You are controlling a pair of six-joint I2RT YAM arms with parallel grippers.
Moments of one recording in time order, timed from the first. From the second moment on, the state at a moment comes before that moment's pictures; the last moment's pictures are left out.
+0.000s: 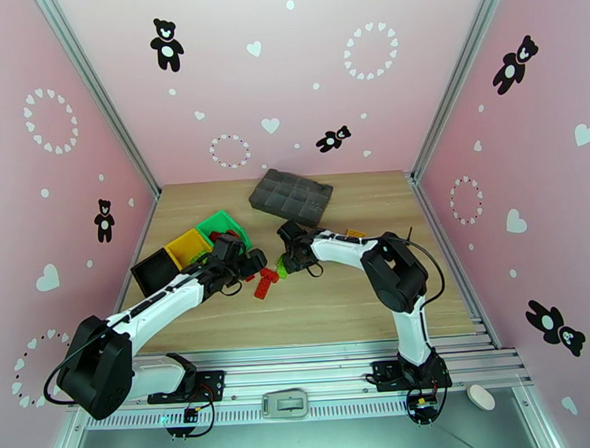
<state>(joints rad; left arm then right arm) -0.51 1.33 0.77 -0.33 0.01 -0.89 0.75 2.04 1.40 -0.56 0.08 0.33</state>
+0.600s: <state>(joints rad) -0.49 1.27 0.77 -0.35 -0.01 -0.89 0.74 2.06 1.43 -0.57 0.10 0.33</state>
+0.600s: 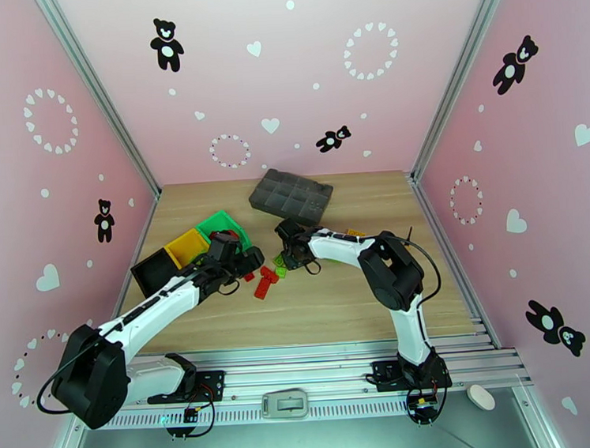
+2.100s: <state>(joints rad) 0.49 1.15 0.74 -0.31 0.42 -0.87 0.98 2.56 2.42 -0.40 -0.39 0.56</state>
